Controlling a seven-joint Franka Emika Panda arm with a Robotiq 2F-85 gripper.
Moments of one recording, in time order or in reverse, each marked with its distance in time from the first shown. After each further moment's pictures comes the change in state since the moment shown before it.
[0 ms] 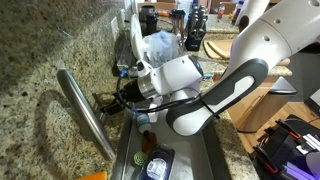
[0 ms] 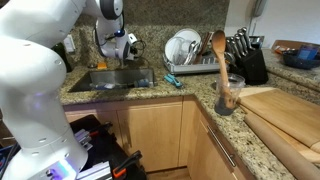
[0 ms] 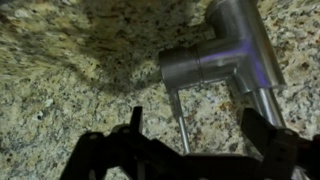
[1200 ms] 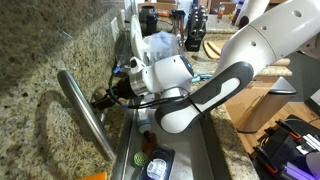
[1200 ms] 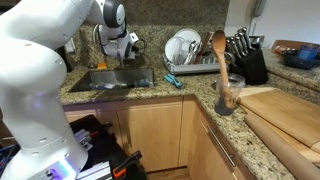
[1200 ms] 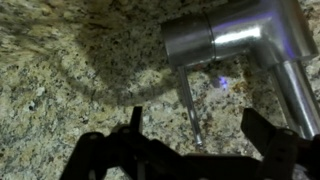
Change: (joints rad) arm 0.015 0.084 0.008 0.145 0.006 -0.012 0.007
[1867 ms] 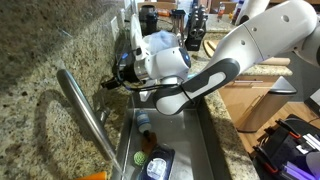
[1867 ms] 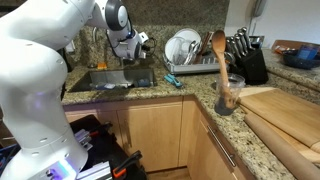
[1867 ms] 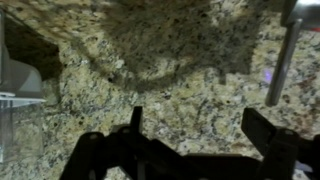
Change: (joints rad) arm 0.021 0.046 -0.149 0.123 0.033 0.000 -0.003
